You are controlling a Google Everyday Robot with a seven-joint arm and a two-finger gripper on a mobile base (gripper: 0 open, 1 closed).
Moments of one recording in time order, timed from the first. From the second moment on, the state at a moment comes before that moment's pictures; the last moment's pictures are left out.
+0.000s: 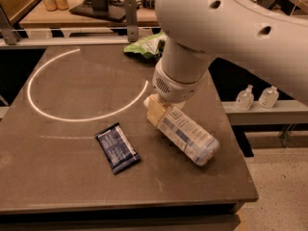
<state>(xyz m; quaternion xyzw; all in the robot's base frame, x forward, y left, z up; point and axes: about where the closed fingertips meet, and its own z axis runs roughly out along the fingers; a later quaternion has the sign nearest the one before) 0.472 -0.032 0.872 -0.34 0.93 0.03 0.13</state>
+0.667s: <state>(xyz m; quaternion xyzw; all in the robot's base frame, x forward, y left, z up) 0.496 -0.003 0.929 -0.40 0.86 0.13 0.28</state>
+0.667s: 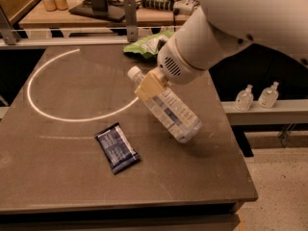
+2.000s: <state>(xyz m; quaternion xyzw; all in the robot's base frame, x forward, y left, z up) 0.523 -0.010 0.998 -0.39 0.65 0.39 0.53</state>
